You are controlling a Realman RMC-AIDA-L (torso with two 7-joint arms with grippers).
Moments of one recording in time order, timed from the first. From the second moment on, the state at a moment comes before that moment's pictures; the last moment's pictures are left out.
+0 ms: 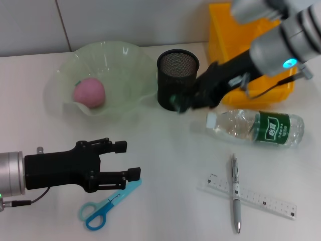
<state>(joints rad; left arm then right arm) -0.47 -2.04 1.05 0.57 1.74 1.58 -1.39 0.79 2.07 -1.02 -1.08 -2.34 -1.54 2.01</state>
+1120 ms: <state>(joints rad) -0.47 -2.04 1.05 0.57 1.74 1.59 -1.40 0.74 1.95 -0.72 -0.86 -2.35 -1.18 2.10</state>
